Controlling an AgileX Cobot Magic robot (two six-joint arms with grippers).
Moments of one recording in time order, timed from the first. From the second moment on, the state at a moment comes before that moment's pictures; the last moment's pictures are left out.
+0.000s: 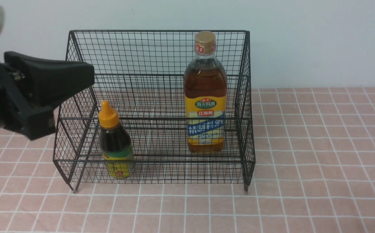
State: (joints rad) right arm -0.04 -0.01 0.02 0.18 0.38 -0.23; left arm -0.02 0.82 -0.85 -1.14 0.78 1.04
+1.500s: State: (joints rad) right arm -0.04 -0.01 0.02 0.18 0.38 -0.23; left arm -0.05 0.03 -0.19 -0.12 0.34 0.20
